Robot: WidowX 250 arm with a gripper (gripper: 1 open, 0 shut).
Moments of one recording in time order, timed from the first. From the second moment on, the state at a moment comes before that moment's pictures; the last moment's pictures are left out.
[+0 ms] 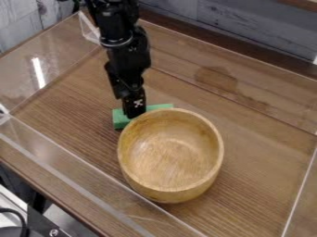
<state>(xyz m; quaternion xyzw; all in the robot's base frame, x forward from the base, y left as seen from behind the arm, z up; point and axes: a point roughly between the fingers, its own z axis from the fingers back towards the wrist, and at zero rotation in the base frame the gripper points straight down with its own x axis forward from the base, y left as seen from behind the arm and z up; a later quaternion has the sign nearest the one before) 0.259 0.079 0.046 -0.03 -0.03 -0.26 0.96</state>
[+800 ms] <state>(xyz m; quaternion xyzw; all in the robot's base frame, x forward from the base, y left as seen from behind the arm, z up) 0.259 0.085 0.028 -0.02 -0.03 -0.28 0.96</state>
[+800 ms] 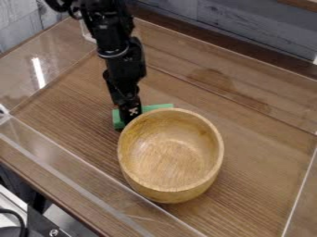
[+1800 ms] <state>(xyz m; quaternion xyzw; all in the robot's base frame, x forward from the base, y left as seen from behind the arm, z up) 0.246 0.081 0.022 -0.06 0.00 -0.24 0.97</state>
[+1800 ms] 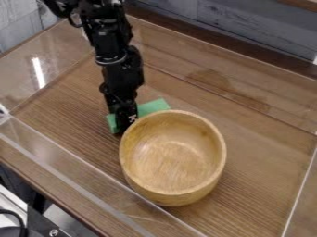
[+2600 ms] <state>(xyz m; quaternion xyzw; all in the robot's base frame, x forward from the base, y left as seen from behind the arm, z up) 0.238 0.075 0.030 -0.09 0.04 -0.21 0.97</state>
